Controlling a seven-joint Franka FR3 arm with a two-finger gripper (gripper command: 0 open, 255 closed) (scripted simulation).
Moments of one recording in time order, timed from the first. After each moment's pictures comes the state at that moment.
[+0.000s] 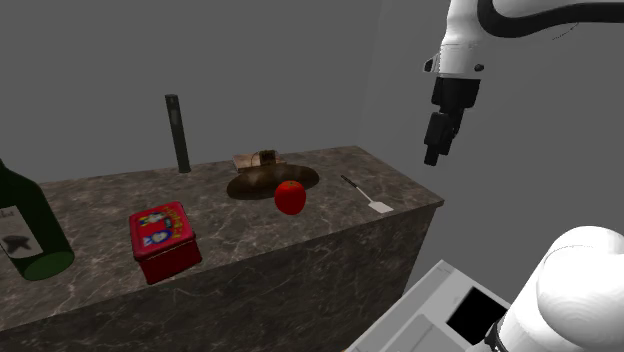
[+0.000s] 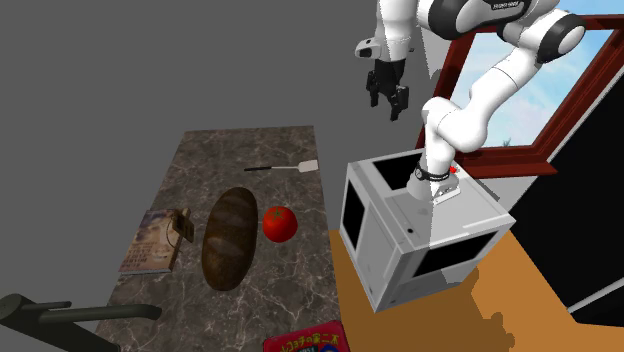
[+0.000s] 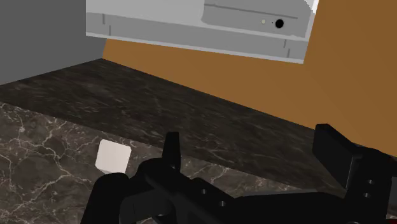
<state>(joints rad) 0.02 -0.79 0.00 -2.35 0.02 1.48 -0.16</state>
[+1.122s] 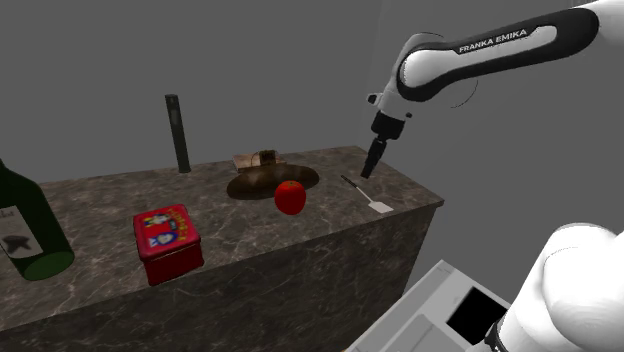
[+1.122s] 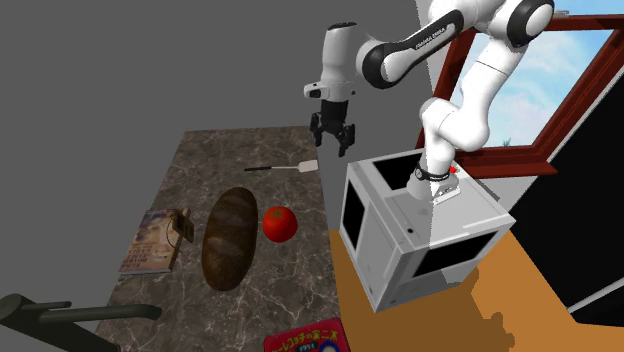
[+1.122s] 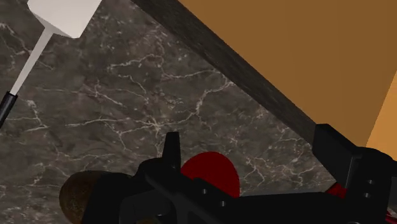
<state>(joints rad) 0.15 -0.43 -0.20 -2.41 0.13 2.10 -0.63</state>
